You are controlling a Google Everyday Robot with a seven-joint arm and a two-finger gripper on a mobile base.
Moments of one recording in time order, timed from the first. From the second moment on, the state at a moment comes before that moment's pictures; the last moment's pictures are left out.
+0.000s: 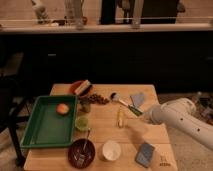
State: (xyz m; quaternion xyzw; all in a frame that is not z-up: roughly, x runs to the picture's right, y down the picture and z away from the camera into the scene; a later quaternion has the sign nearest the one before) arm 0.215 0.149 0.773 -0.15 -0.07 0.42 0.89
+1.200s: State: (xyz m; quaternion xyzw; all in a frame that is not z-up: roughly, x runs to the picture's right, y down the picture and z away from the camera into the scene) arm 0.225 0.162 0.803 -0.19 -0.07 0.43 0.88
